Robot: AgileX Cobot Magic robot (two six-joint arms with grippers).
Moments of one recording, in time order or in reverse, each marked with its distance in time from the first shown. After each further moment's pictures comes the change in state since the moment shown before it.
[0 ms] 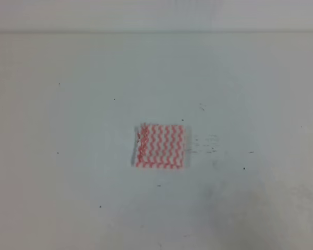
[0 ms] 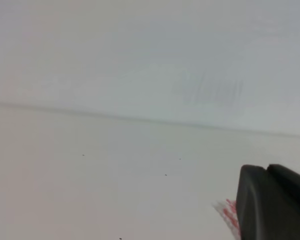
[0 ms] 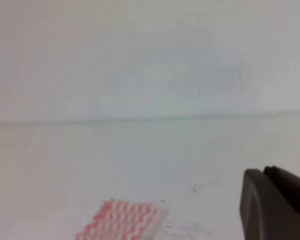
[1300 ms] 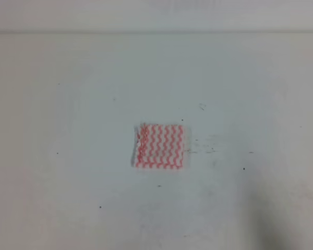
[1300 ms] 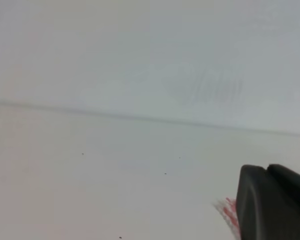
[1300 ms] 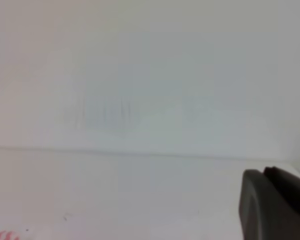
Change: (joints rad) left arm 0.000 -0.002 0.000 -0.005 0.005 0.002; right arm -0.299 -0.241 0.174 0.027 -0.065 -0.240
